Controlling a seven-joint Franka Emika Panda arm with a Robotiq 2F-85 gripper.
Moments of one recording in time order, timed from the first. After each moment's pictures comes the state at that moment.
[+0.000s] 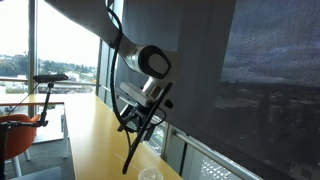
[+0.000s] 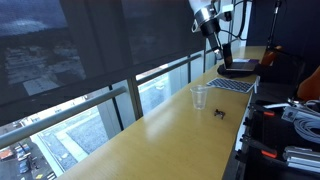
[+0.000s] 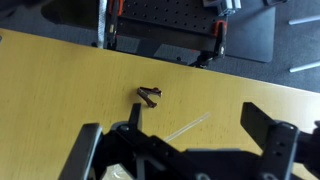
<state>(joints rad) -0.05 0.23 -0.03 -1.83 0.07 1.63 -0.32</state>
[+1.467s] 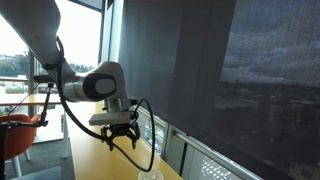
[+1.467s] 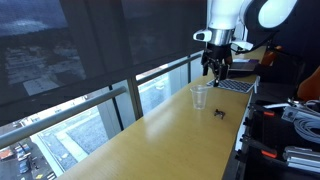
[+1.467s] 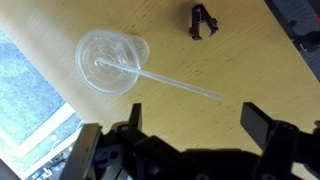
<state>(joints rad) 0.06 0.01 0.06 -2.45 -0.38 2.62 -0.47</state>
